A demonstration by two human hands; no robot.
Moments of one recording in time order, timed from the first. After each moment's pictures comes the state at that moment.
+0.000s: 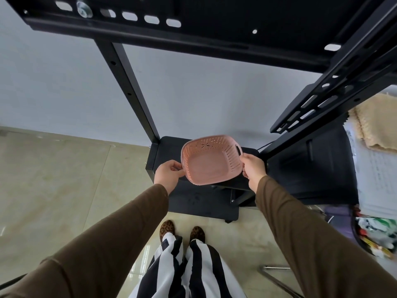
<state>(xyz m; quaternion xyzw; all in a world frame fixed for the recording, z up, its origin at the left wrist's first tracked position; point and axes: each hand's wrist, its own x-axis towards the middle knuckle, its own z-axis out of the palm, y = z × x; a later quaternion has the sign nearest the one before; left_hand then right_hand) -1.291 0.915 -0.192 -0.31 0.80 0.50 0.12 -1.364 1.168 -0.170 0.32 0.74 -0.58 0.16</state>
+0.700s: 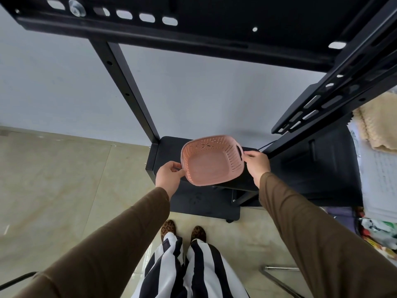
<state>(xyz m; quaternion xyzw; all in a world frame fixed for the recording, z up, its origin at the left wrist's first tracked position) -1.289 0.922 -0.196 -0.35 0.77 0.53 0.11 -1.381 1.181 -0.180 0.24 0.84 -0.46 0.13</state>
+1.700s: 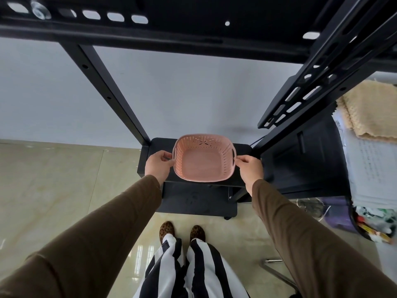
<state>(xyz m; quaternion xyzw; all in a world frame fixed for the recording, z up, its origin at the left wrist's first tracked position) -1.325 0.913 -0.183 -0.31 0.81 0.48 0.11 -1.349 1.186 -0.180 0.28 0.81 -0.49 0.14</state>
